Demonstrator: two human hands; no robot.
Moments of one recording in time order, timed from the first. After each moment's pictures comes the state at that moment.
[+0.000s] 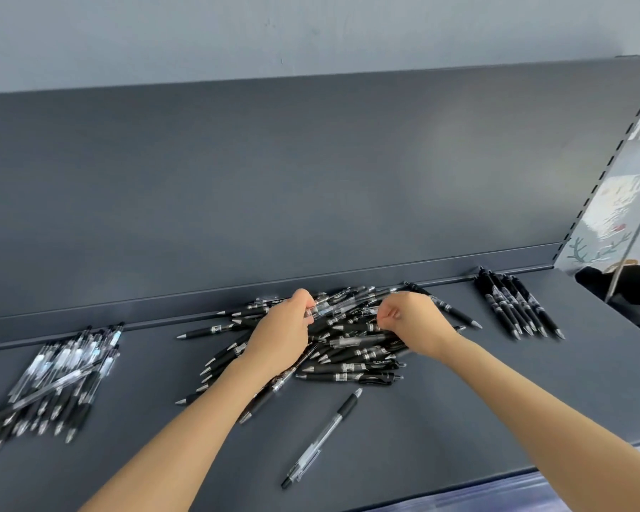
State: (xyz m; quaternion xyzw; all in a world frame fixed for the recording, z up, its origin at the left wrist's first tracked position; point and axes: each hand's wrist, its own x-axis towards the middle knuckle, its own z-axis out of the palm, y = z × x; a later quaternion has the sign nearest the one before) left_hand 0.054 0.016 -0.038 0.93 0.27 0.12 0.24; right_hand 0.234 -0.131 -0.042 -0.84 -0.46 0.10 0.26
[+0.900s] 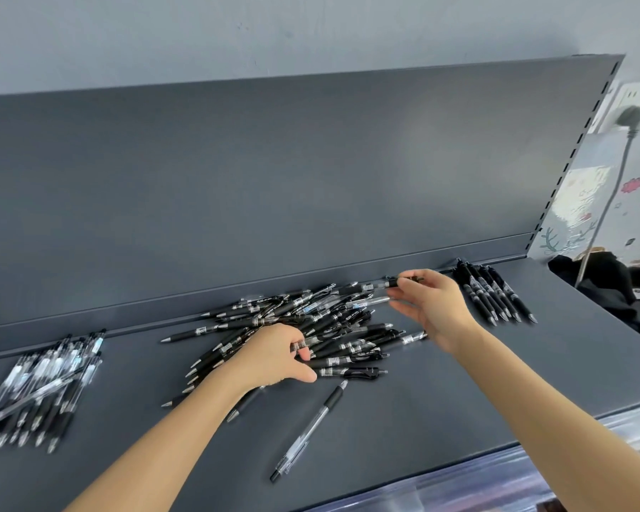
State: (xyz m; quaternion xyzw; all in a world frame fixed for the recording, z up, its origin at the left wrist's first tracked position) left_hand 0.038 -0.003 -0.030 0.91 0.26 -0.02 0.31; right_hand 0.241 -0.163 -0.028 -0.59 -0.14 0.28 0.74
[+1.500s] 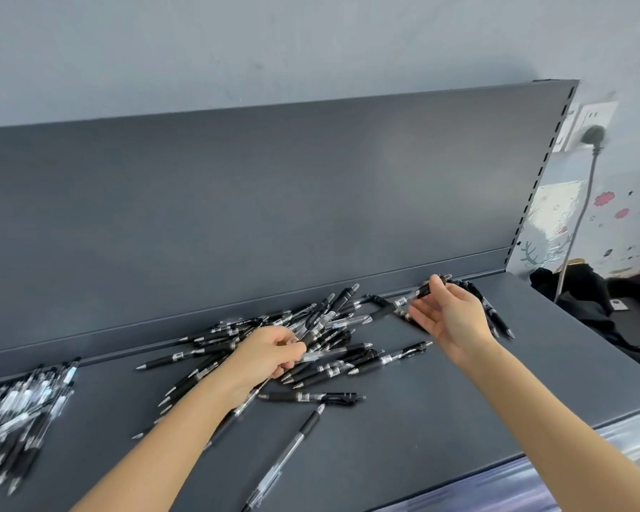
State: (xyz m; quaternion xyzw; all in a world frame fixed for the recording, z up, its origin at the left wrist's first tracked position) left_hand 0.063 -0.013 -0.019 0.78 0.30 0.05 0.54; right_hand 0.270 -0.196 -0.016 -0.55 -0.03 0.23 0.80
